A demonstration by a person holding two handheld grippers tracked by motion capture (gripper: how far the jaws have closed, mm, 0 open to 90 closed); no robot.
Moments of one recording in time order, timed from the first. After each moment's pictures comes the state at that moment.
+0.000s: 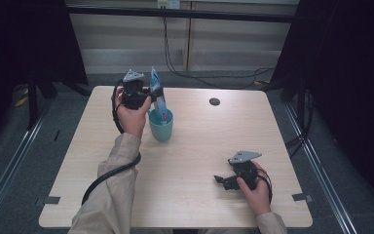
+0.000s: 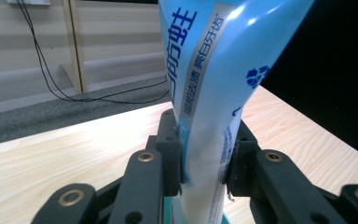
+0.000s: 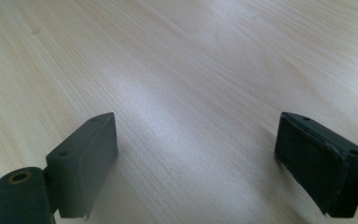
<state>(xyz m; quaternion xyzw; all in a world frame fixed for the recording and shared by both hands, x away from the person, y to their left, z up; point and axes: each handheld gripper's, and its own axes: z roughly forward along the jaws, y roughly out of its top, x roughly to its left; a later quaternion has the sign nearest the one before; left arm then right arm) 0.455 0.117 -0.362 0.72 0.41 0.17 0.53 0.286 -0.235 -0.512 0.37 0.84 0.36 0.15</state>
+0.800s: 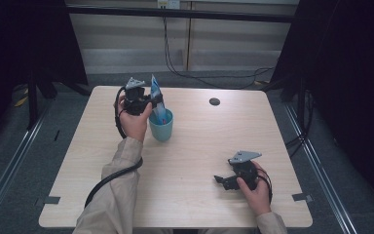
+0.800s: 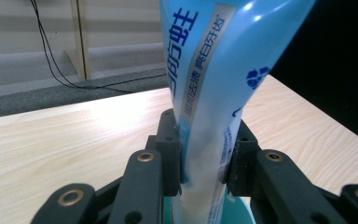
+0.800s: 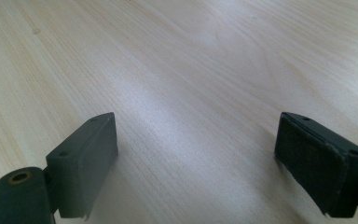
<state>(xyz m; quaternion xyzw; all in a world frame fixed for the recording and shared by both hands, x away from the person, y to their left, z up) 0.458 0.116 -0.391 0.72 0.43 0.17 0.52 0.286 -0.235 -0.512 0.37 0.84 0.36 0.15</state>
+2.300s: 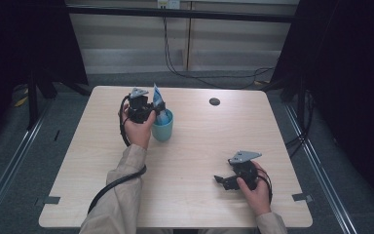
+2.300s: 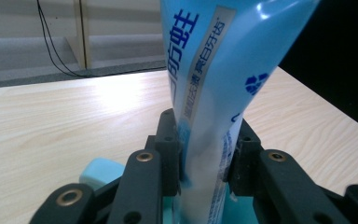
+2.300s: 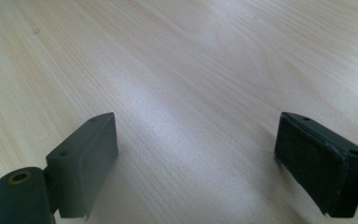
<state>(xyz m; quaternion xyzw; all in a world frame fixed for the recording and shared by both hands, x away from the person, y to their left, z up) 0.450 0.111 -0.417 0.71 0.45 0.16 0.52 0.286 -0.235 -0.512 0.37 0.84 0.36 0.15</state>
